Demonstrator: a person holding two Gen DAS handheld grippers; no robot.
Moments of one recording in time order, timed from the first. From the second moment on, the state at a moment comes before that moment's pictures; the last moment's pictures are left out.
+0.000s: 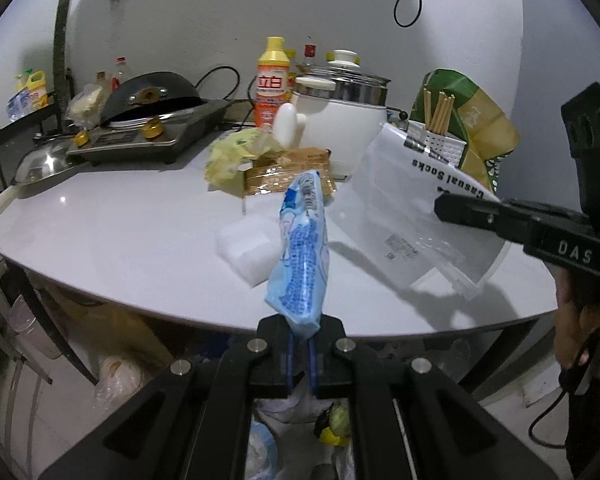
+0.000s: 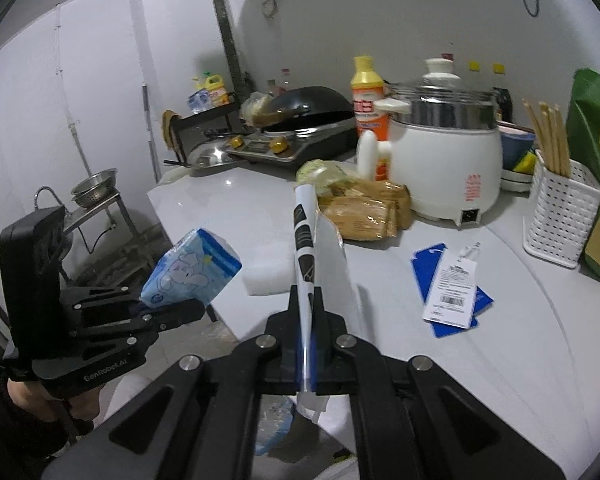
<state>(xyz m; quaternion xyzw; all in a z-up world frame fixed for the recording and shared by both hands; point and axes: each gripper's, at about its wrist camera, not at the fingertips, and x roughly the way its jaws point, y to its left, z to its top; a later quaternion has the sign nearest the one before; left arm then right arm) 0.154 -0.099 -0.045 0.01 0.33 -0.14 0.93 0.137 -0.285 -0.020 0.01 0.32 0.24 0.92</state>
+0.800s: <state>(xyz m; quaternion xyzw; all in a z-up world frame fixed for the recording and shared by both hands) 0.109 0.010 -0.100 -0.06 0.36 -0.08 0.93 0.102 -0.165 -0.019 -0.05 0.32 0.34 0.88</state>
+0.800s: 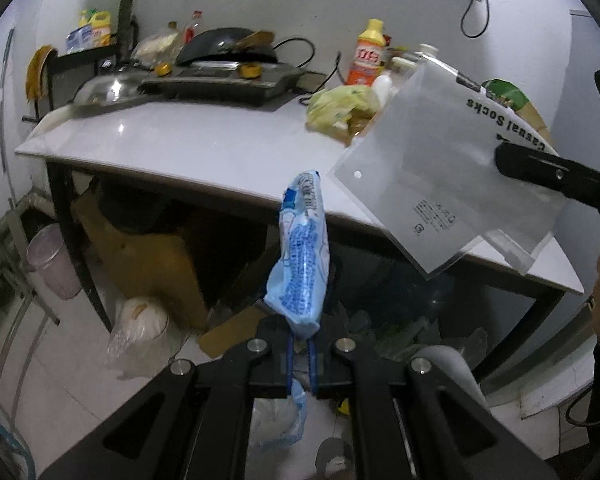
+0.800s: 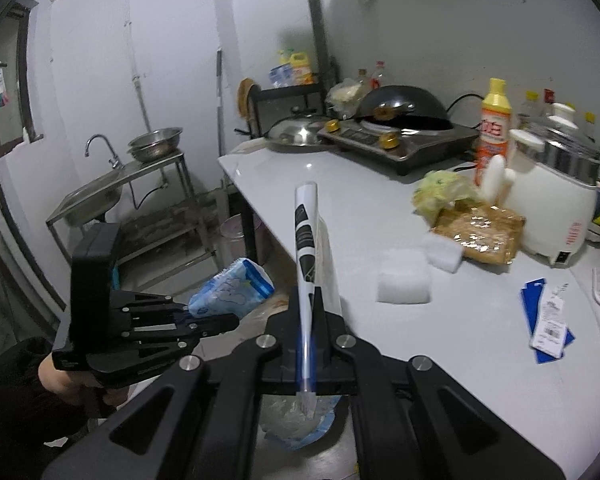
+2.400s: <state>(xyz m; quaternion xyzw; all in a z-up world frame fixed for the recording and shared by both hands) 0.161 0.064 -0.357 -0.18 0.57 -0.05 0.80 0.153 -0.076 -0.330 -0.09 0.56 0.30 0.77</state>
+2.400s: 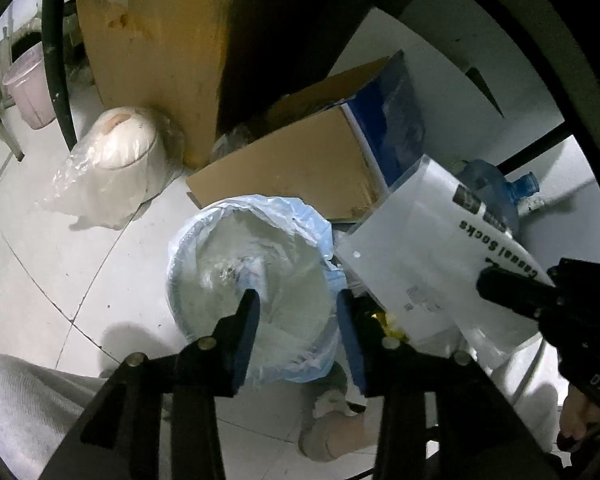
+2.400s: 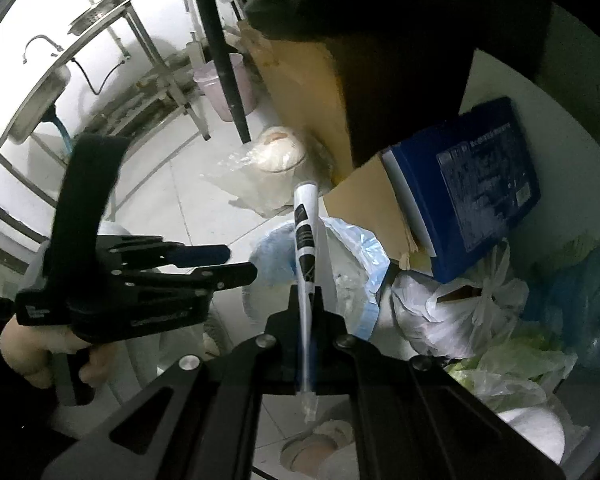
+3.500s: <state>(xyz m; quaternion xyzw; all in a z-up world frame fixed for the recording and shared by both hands) 0.129 0.127 -0.321 -0.21 0.53 0.01 0.82 0.177 -0.032 -0.390 -0.08 0.61 0.27 0.74</state>
